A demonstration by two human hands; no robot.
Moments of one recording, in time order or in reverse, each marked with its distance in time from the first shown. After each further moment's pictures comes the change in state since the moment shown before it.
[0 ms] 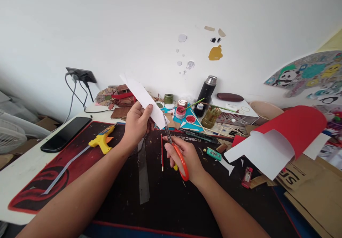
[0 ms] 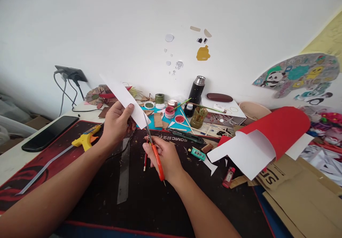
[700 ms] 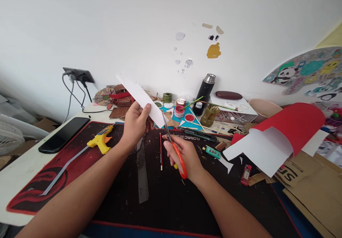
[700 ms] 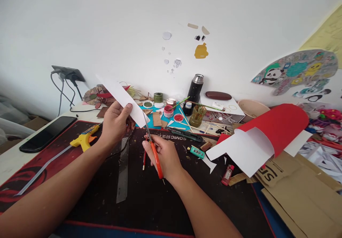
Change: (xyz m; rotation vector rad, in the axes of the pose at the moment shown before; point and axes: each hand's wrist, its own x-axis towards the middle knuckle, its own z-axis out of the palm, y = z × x) left_hand 0.001 -0.007 -0.002 0.075 -0.048 0.085; right_hand 0.001 0.002 0.000 -0.069 0.030 0.015
